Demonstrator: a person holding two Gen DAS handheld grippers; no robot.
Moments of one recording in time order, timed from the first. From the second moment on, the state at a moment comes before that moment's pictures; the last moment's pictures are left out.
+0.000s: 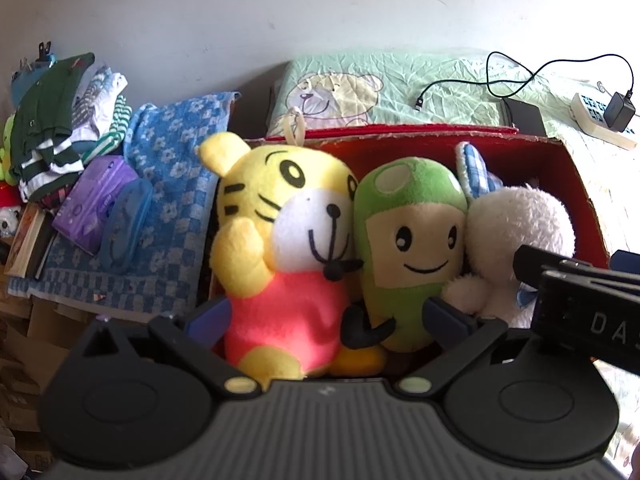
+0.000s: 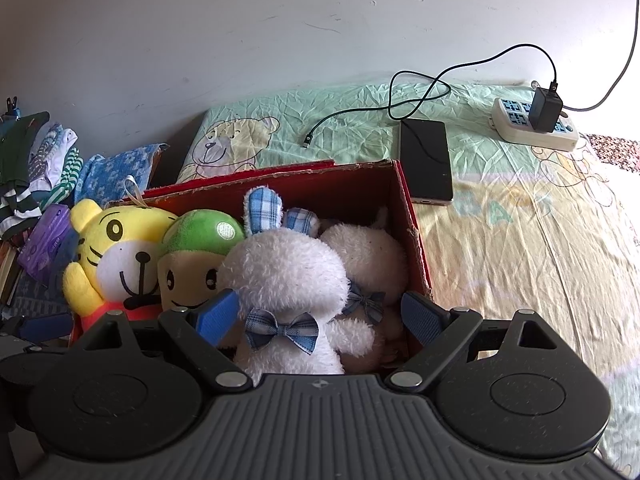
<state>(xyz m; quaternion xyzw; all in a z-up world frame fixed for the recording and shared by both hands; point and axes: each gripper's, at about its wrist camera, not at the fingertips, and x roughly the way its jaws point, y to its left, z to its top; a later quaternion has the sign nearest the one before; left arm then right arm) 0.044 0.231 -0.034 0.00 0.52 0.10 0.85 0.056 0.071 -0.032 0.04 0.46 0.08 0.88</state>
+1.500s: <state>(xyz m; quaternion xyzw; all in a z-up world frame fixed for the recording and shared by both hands) 0.040 0.237 -0.040 0.01 0.52 0.12 0.85 0.056 0.074 -0.034 0.02 0.46 0.08 0.88</state>
